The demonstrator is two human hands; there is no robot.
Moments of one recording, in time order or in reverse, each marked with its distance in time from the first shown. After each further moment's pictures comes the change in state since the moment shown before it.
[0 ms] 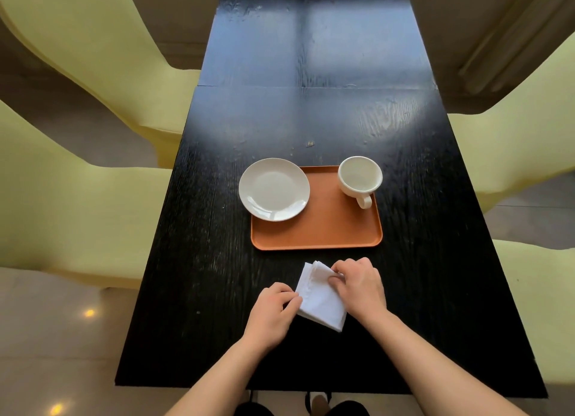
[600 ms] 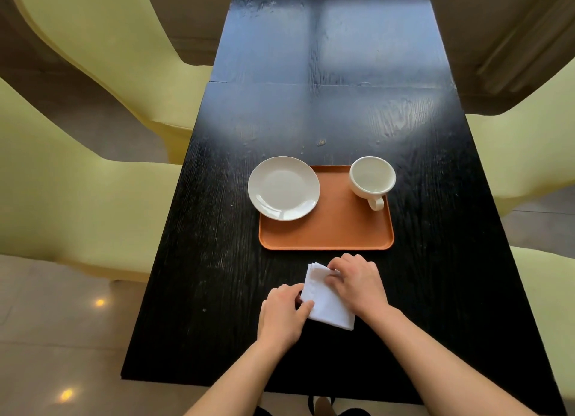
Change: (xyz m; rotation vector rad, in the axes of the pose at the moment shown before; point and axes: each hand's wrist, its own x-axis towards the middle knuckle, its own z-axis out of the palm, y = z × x) left_hand 0.002 0.019 0.008 0.212 0.100 -0.104; right_hand 0.018 -0.006 0.009 -0.090 -0.038 -0.192
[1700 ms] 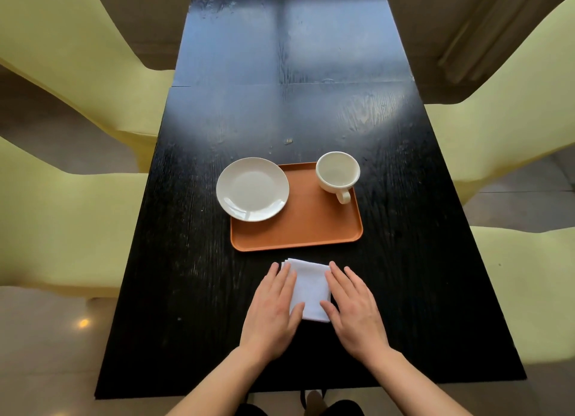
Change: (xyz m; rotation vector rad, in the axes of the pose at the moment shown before) left_hand -0.003 0.004 0.016 0.339 0.004 0.393; right_hand -0.086 0.030 0.011 0.040 0.045 0.023
